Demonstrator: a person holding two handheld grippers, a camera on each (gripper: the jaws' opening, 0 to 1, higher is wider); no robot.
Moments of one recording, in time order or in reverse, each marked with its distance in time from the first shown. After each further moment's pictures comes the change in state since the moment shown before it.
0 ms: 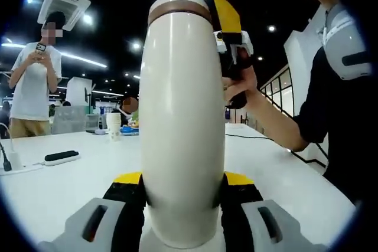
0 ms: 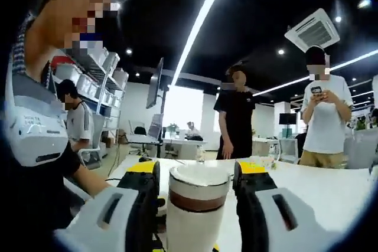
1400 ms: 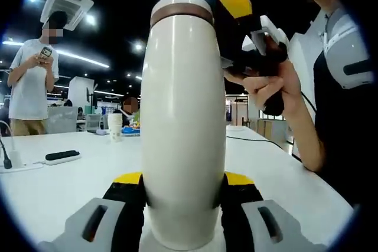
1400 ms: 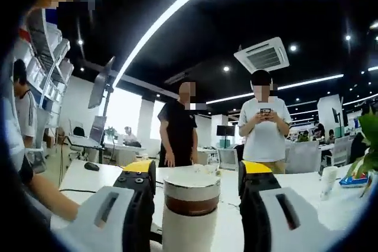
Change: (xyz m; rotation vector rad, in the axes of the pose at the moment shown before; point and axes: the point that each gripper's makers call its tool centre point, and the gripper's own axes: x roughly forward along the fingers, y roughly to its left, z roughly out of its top) left arm 0.000 -0.001 0.002 -0.013 -0.012 0.009; right arm 0.000 -0.004 0.007 -0.139 -0.016 -0.414
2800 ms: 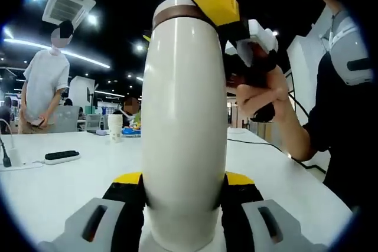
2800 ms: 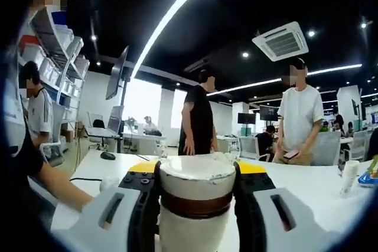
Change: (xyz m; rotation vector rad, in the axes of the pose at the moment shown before) left arm 0.001 0.003 0.004 -0.016 -0.013 -0.002; right arm 0.020 0.015 -0.029 0.043 0.086 0.249
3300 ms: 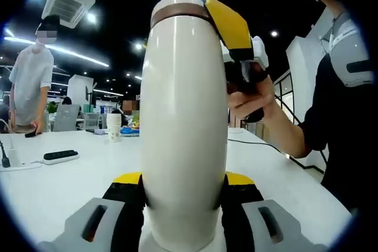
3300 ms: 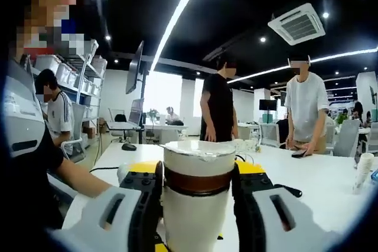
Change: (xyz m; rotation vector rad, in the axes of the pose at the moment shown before) left arm 0.000 -0.002 0.001 -0.006 0.006 -0.014; right arm -0.007 0.004 -0.015 0.043 0.088 0.067
